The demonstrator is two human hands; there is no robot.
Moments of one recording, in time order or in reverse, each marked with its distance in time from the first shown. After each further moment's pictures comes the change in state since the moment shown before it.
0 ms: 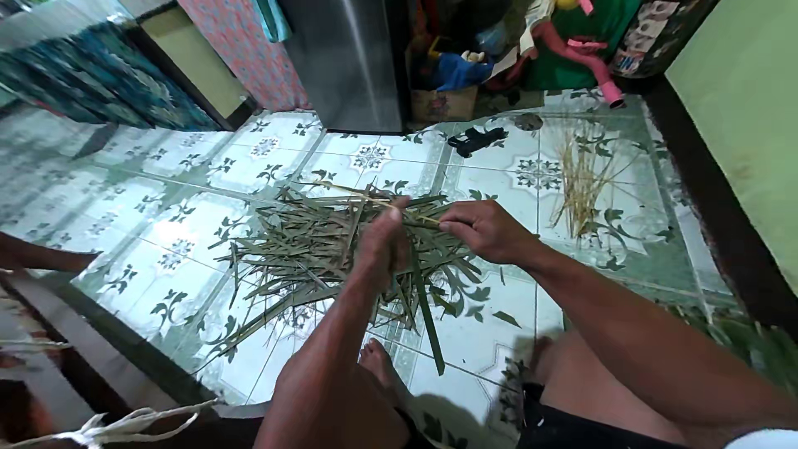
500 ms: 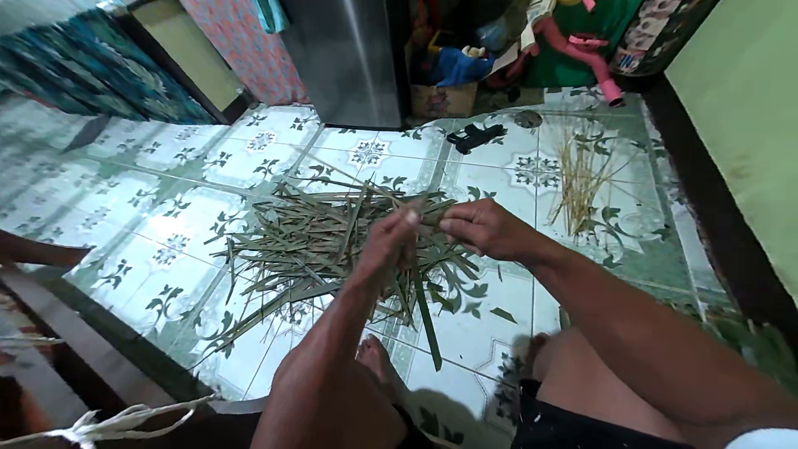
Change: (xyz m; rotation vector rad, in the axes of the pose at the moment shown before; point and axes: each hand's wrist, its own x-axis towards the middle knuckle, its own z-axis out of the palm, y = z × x) left_hand -0.005 0.004 0.013 0.132 -0.040 0.008; right_hand 0.001 -0.015 -0.008 0.357 -0.210 0.285
